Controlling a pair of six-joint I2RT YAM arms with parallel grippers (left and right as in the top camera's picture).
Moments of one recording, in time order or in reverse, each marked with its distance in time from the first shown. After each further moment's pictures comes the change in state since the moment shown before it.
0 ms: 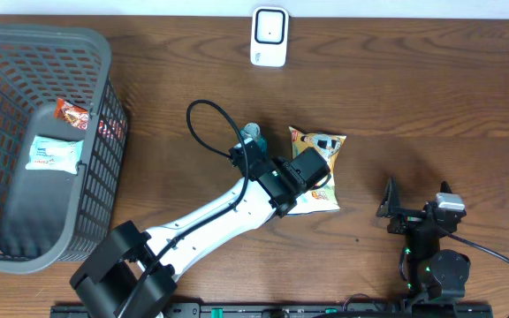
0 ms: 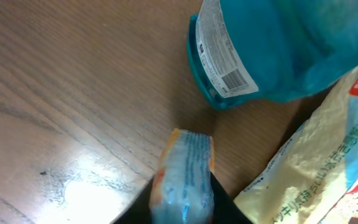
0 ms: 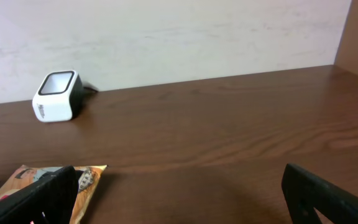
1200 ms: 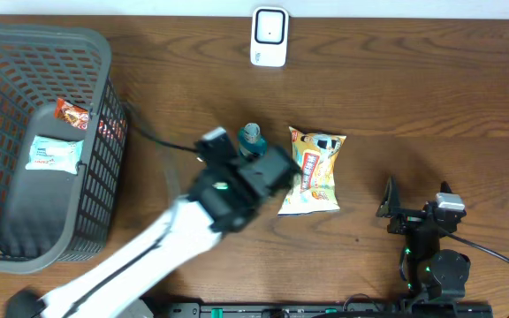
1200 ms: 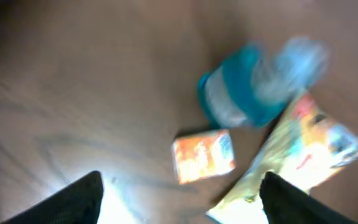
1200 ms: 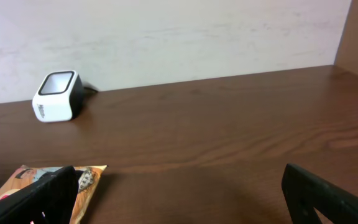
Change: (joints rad) left arm 0.053 -0.327 0.032 -0.202 -0.046 0.160; right arm 0.000 0.000 0.000 0.000 0.000 0.000
